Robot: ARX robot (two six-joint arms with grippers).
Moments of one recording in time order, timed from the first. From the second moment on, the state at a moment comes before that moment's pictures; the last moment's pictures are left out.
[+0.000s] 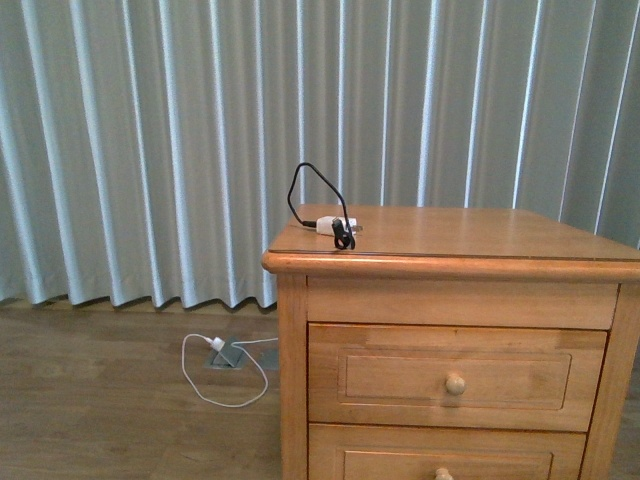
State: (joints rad) left arm 0.00 0.00 0.02 0.00 0.00 0.00; right arm 0.00 0.00 0.01 0.00 0.00 0.00
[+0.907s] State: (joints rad) left arm 0.00 0.00 0.02 0.00 0.00 0.00; right arm 0.00 0.22 0.08 -0.07 -0.17 0.06
